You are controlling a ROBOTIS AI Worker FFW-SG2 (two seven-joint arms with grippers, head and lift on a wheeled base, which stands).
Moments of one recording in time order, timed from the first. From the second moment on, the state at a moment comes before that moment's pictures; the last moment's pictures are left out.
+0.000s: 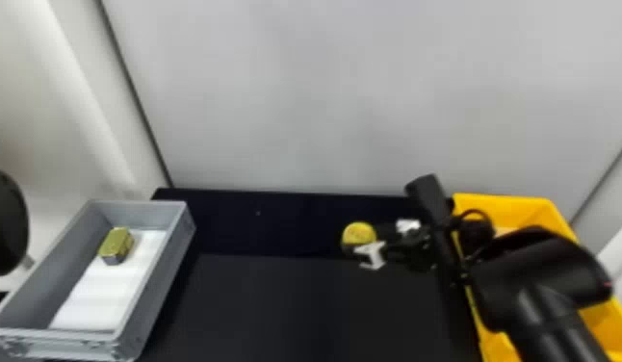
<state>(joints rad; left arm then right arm) -0.27 0.29 0.12 -2.36 -0.24 0.30 0.11 -0.25 -0.15 0.24 -1.63 0.20 0.88 0.61</state>
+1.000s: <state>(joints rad) -0.26 0.29 0.14 -2.37 -0.25 0.31 0.11 -0.22 -0.18 -0.21 -1.84 0.46 0.95 0.56</state>
